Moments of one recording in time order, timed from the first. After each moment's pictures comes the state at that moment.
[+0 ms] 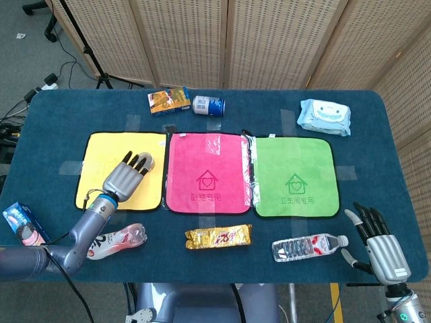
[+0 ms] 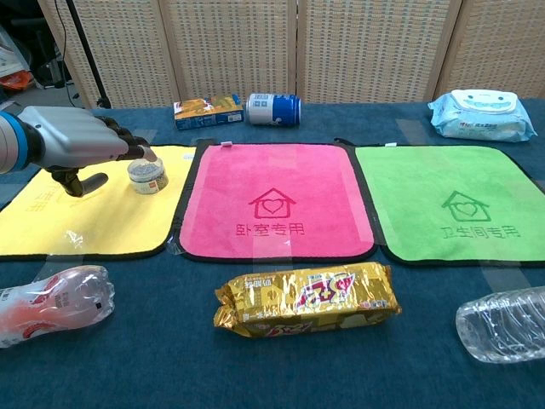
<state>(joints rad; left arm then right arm) -1.08 -1.33 0.15 -1.62 0.64 0.95 0.89 0.08 -1.25 -0.04 -1.37 -1.69 1.57 0.24</state>
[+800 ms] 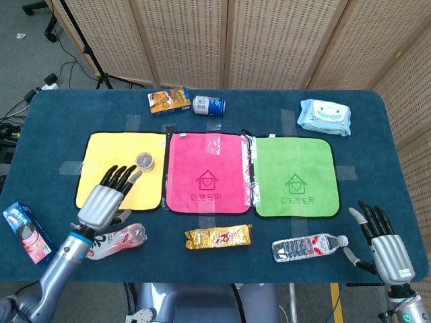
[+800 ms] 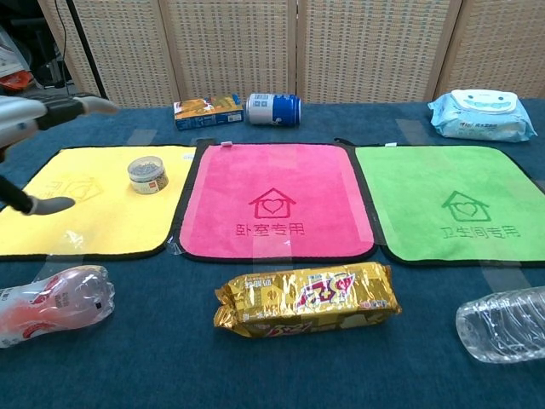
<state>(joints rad) -0.61 -1.32 0.18 -1.74 1.31 1.44 0.31 0.07 -1.25 -0.03 -1.38 -1.70 1.61 0.24</state>
